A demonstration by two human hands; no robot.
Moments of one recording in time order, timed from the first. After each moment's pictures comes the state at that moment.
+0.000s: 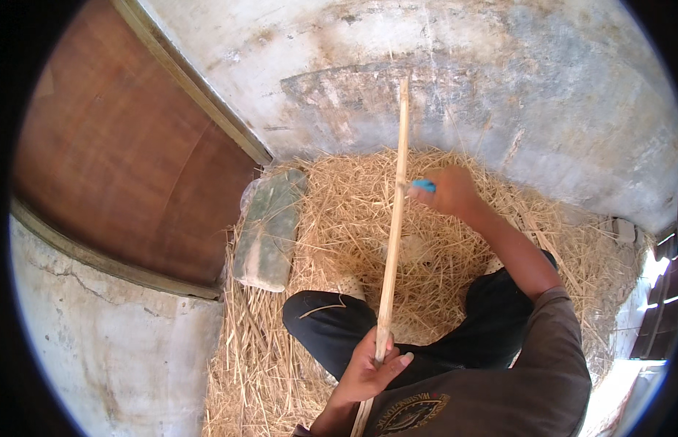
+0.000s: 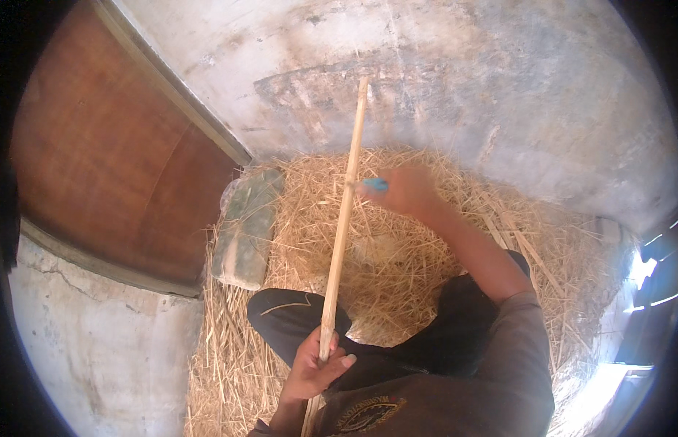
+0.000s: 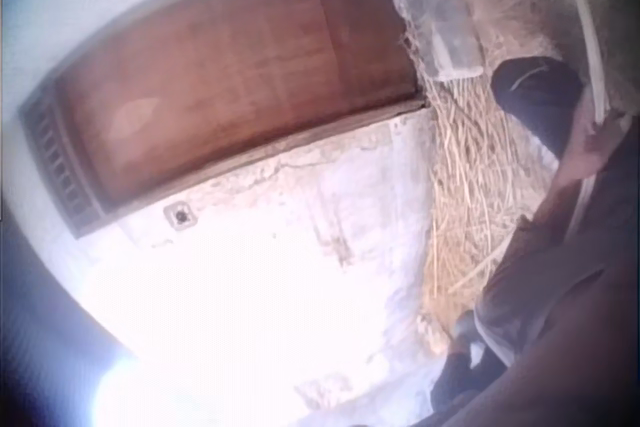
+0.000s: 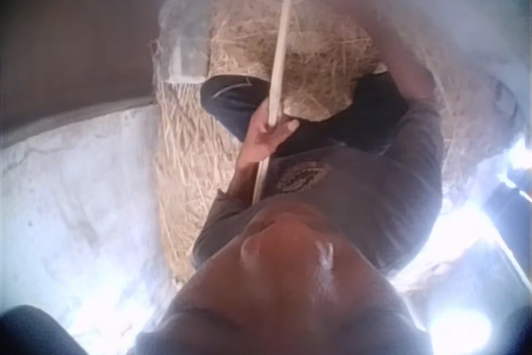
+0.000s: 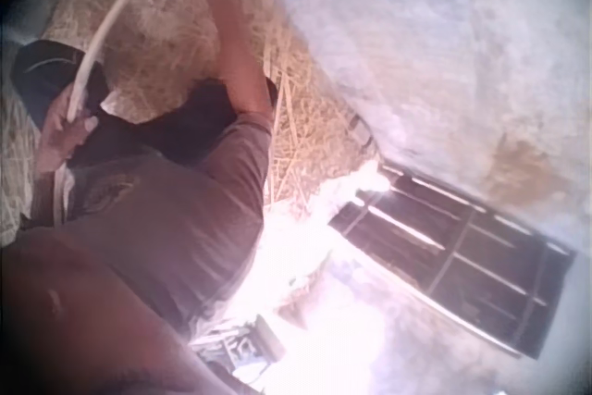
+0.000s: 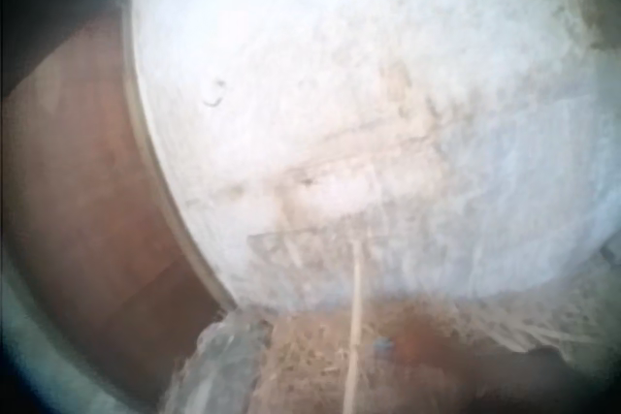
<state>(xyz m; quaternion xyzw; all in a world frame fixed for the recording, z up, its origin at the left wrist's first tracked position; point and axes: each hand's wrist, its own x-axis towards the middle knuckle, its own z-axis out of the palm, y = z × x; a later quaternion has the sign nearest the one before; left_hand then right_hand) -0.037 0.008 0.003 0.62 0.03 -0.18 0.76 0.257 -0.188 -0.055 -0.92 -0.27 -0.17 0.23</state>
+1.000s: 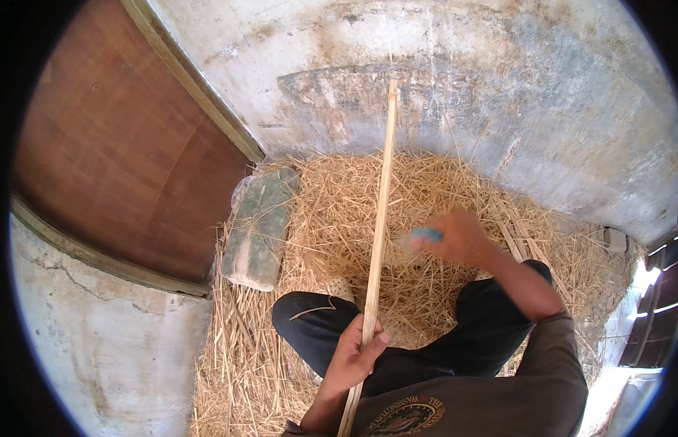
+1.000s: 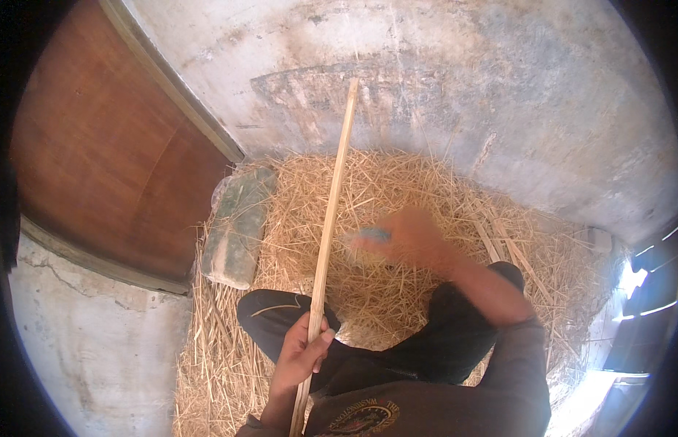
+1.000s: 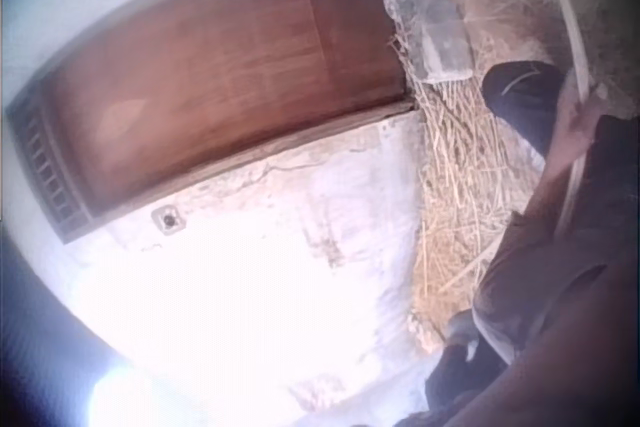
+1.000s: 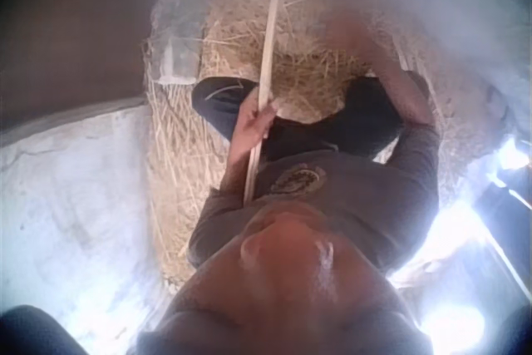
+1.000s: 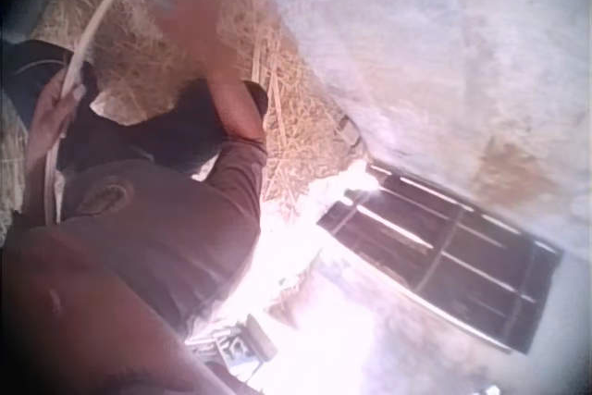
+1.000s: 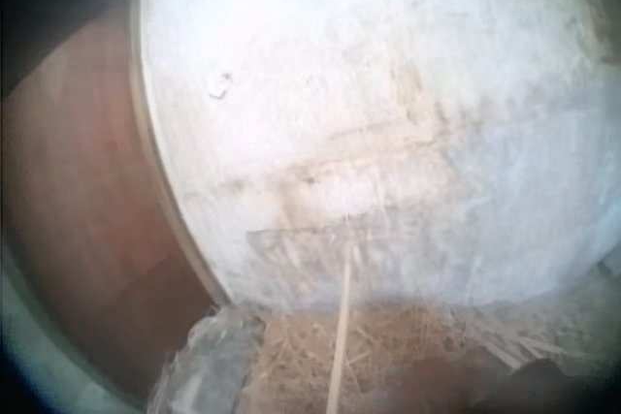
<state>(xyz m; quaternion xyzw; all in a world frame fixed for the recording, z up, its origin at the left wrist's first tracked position) -0.012 0.016 0.006 0.65 0.09 -0.15 0.74 0.183 -0.195 -0.015 -0.90 -0.29 0.01 0.31</state>
